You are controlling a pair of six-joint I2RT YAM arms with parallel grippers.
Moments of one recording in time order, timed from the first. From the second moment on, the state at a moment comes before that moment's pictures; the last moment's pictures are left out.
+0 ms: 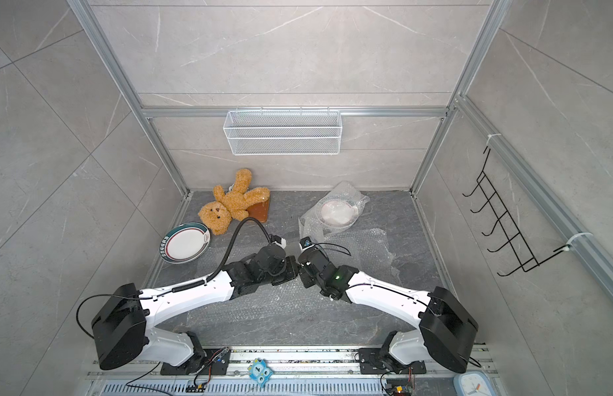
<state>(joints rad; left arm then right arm) -0.95 1.42 0.90 -0.20 -0.02 -1.07 0.90 1.38 0.86 -0.29 0.27 0.32</state>
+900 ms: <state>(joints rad) -0.94 1.50 1.03 -0.33 -0.20 -1.01 0.90 1.37 0.88 -0.31 0.19 0.32</state>
